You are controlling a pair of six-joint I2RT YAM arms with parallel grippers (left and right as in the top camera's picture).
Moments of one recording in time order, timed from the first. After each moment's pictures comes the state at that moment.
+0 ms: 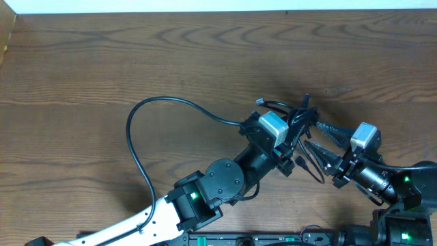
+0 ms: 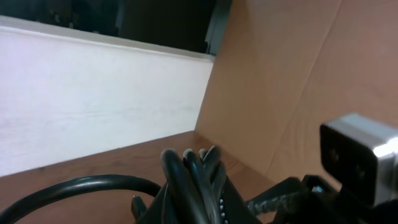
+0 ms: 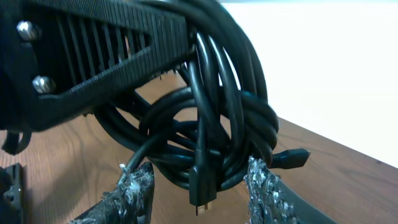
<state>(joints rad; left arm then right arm) -1.12 1.15 0.83 0.47 -0.27 -0.26 -0.09 0.50 0.57 -0.13 -1.00 0.02</state>
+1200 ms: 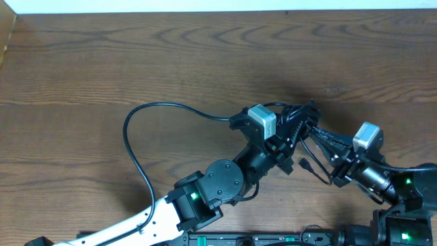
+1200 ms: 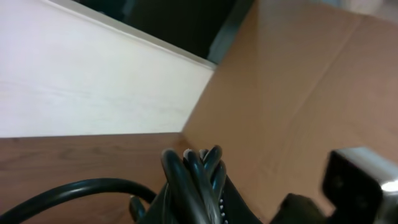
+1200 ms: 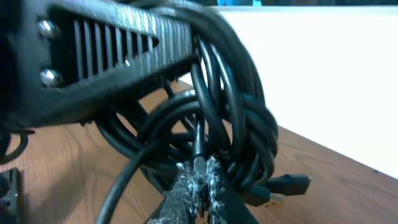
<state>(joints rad) -1.12 1.15 0.83 0.47 -0.33 -0.45 -0.09 0.50 0.57 -0.07 -1.00 0.05</state>
